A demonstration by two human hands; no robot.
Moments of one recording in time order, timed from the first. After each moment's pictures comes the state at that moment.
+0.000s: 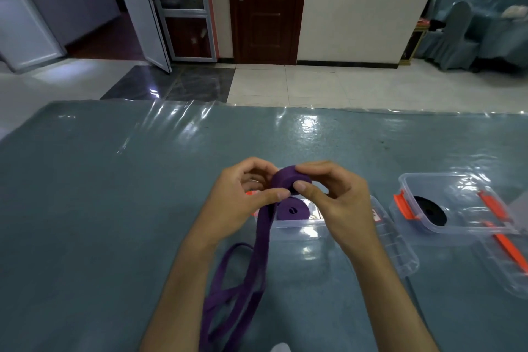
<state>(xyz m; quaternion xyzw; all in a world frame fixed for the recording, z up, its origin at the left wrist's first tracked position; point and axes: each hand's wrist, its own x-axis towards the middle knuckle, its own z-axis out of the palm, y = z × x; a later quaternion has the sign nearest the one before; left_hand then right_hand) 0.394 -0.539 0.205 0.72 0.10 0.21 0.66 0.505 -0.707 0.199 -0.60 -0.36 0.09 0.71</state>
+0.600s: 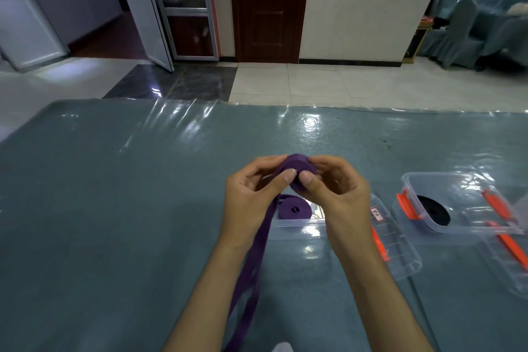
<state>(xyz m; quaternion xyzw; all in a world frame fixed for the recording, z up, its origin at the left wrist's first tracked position) 0.409 -0.569 0.193 0.58 0.10 0.34 0.74 0.495 -0.697 0.192 -0.56 -0.25 0.11 0.78</state>
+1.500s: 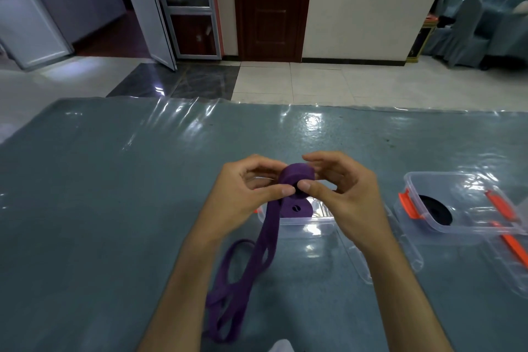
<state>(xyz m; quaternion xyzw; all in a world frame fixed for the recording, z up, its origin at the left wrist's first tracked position) 0.391 -0.542 0.213 0.71 0.07 0.22 0.66 0.507 -0.715 0.215 -0.62 -0.40 0.09 0.67</state>
